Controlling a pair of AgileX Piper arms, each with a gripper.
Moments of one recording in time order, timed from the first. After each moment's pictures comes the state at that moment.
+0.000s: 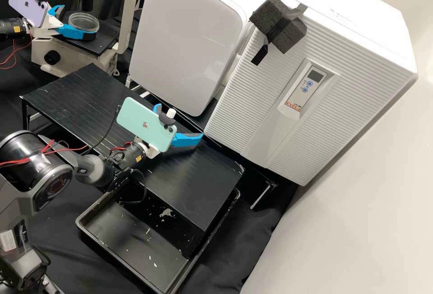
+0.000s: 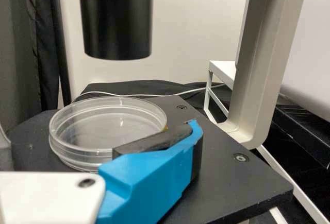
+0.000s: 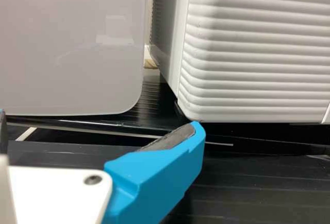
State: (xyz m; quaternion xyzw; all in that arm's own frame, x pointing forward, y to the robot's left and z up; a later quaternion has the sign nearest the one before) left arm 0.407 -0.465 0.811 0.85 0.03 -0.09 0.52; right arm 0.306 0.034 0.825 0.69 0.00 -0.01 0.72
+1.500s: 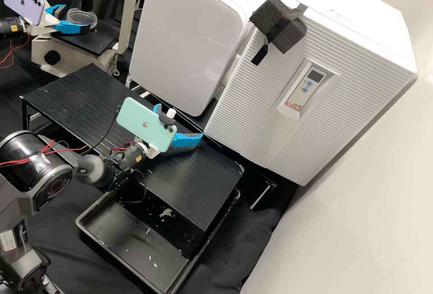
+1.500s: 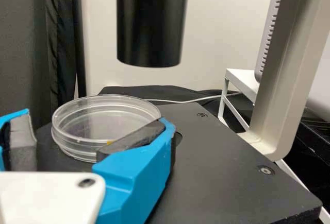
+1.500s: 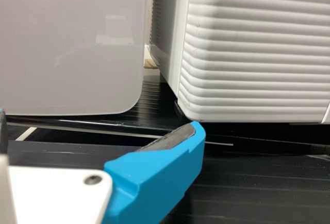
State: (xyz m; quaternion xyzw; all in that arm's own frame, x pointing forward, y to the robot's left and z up) left arm 0.405 -0.459 0.816 0.84 0.02 -0.07 0.53; right arm 0.306 0.034 0.825 0.69 0.00 -0.01 0.72
